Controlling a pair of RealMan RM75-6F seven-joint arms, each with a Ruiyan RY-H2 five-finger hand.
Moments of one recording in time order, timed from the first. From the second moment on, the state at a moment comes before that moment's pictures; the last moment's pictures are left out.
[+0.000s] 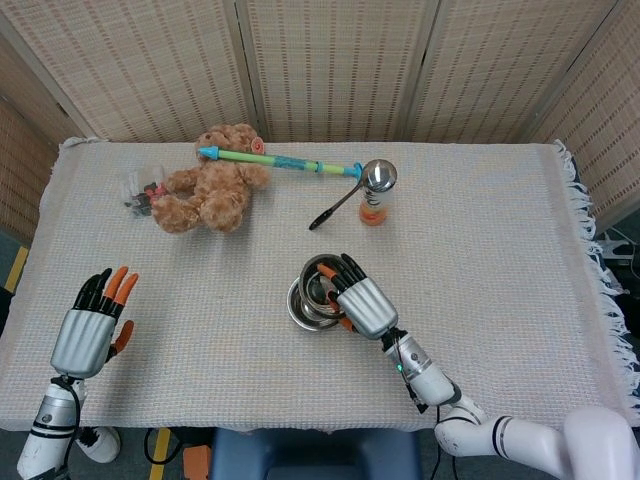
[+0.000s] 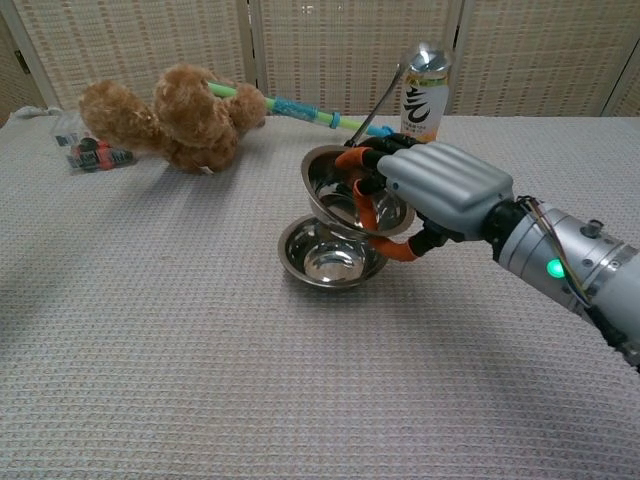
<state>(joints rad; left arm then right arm) -0.28 -1.37 -0.04 -1.39 1.57 1.54 0.25 0.65 -1.79 0.20 -1.23 -1.56 1.04 -0.28</state>
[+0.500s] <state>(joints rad) -0.24 -1.35 -0.03 -1.42 1.59 1.57 0.26 0.55 -1.59 0.14 -1.46 -1.51 1.11 -0.36</state>
